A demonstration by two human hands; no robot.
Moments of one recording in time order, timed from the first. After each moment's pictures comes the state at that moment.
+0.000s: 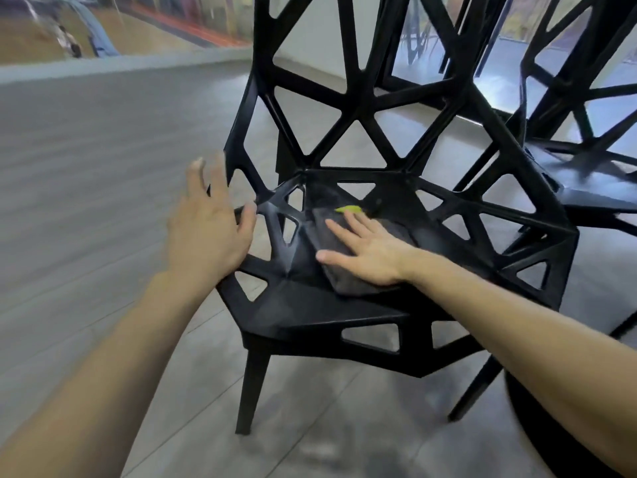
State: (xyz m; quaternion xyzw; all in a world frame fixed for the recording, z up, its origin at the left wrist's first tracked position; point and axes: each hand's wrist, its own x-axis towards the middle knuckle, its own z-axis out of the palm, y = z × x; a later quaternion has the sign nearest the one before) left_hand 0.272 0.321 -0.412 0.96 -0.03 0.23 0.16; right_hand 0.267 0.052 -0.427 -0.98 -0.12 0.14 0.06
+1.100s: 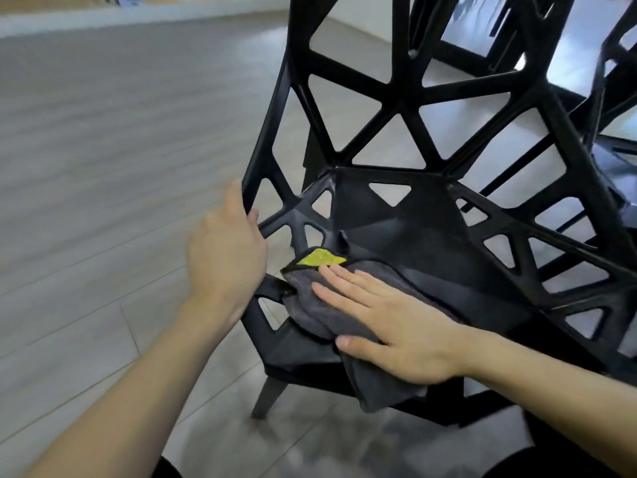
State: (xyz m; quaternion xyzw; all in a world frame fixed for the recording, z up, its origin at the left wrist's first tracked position) left_hand 0.272 0.318 -0.409 0.94 0.09 0.22 0.23; right_hand 0.211 0.070 -0.424 -0.90 -0.37 0.14 0.17
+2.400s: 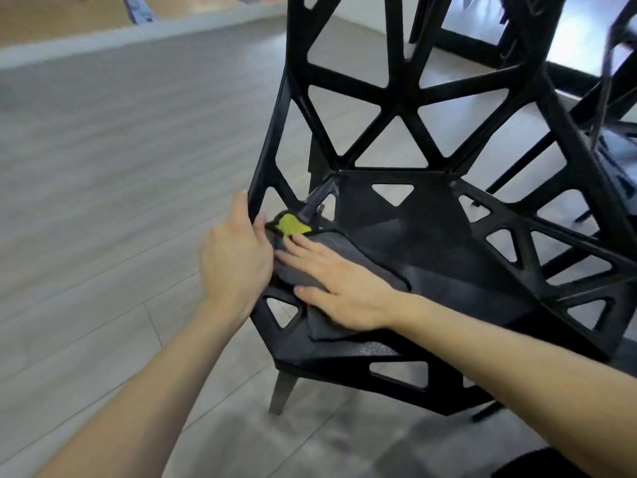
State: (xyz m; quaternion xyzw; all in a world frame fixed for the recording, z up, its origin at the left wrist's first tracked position) left_hand 0.268 0.320 -0.412 0.94 0.07 0.24 0.23; right_hand 0.258 0.130 -0.436 -0.89 -0.35 0.07 0.29
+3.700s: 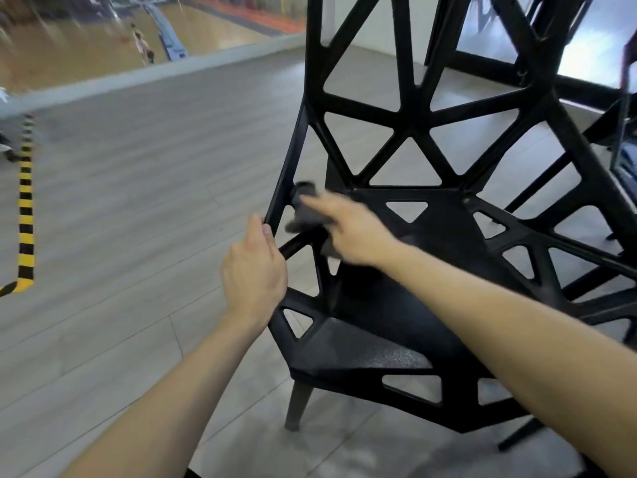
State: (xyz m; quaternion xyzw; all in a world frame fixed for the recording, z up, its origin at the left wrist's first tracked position) left_hand 0.270 0.318 -0.414 0.93 0.10 0.25 0.25; right_hand 0.347 0.136 -0.407 -0.91 -0.24 -0.02 0.35
